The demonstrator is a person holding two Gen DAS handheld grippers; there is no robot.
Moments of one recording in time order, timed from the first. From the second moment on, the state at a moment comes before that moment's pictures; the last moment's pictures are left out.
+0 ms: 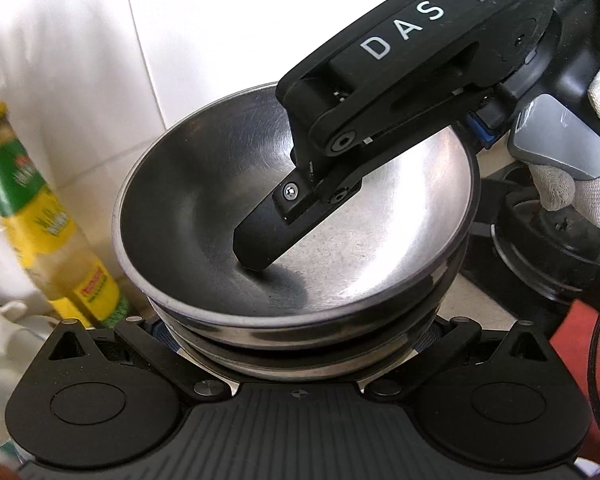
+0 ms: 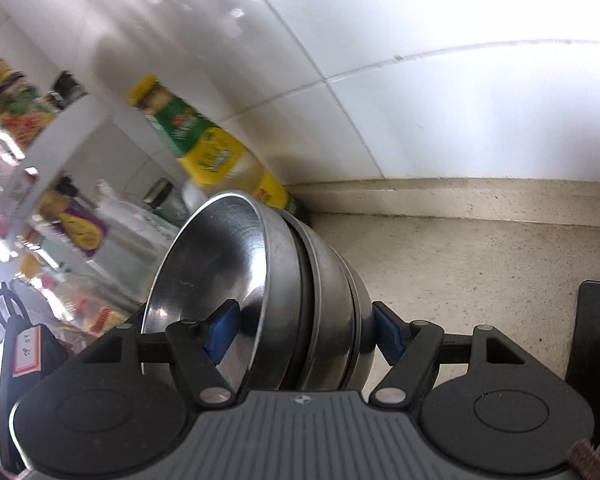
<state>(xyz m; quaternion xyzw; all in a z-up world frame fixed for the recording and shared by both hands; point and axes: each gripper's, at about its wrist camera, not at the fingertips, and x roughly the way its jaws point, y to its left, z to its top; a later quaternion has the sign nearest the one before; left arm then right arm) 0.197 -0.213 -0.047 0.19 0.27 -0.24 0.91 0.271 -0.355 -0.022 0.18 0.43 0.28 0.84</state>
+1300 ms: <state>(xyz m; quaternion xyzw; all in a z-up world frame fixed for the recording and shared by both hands) -0.074 -0.214 -0.086 0.17 0.36 -0.24 0.88 0.056 -0.320 -0.063 0.21 0.50 0.26 0.80</state>
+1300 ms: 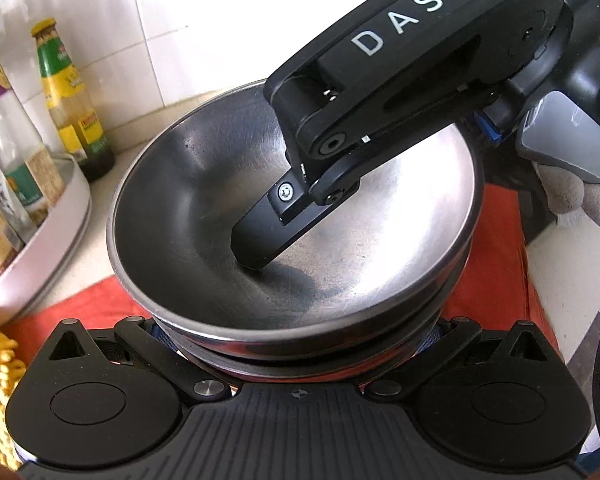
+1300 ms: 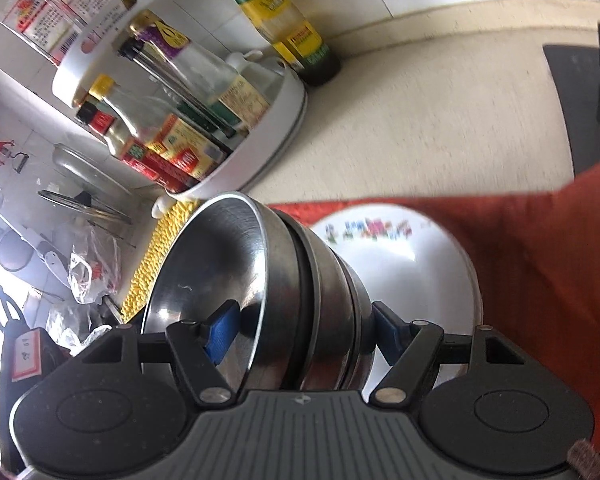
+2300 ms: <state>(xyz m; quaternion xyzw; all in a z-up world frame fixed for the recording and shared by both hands) 0.005 -0.205 -0.090 0.18 0.44 -0.23 0.85 0.054 -0.330 -0.074 0.18 0.46 0.23 0.84</state>
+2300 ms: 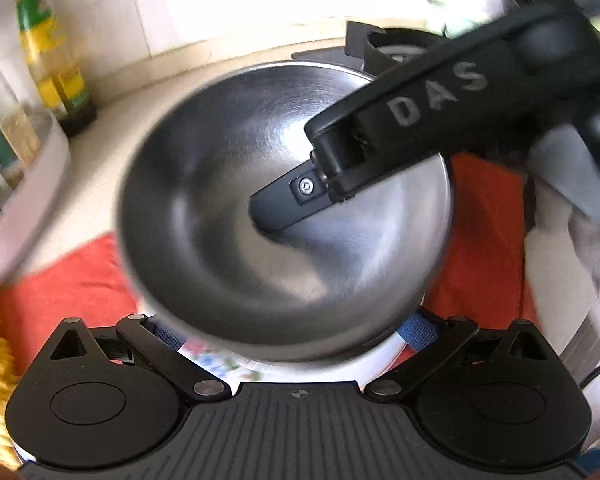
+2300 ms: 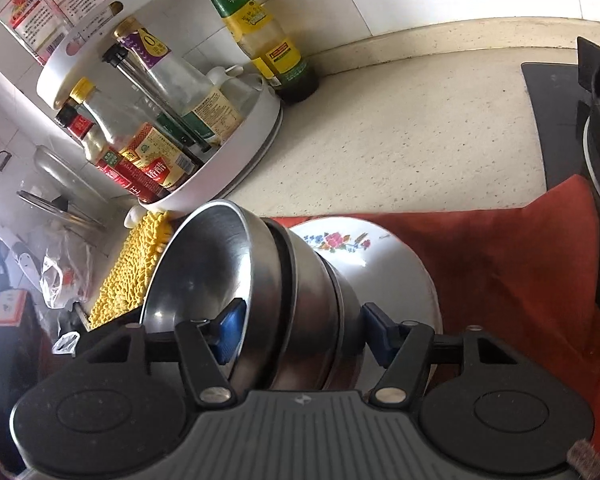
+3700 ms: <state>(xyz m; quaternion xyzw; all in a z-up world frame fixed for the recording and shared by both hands) -0.067 -0.131 -0.002 0.01 0.34 -0.13 0.93 -0.097 -0.330 0.005 0.13 0.27 0.13 0.95</state>
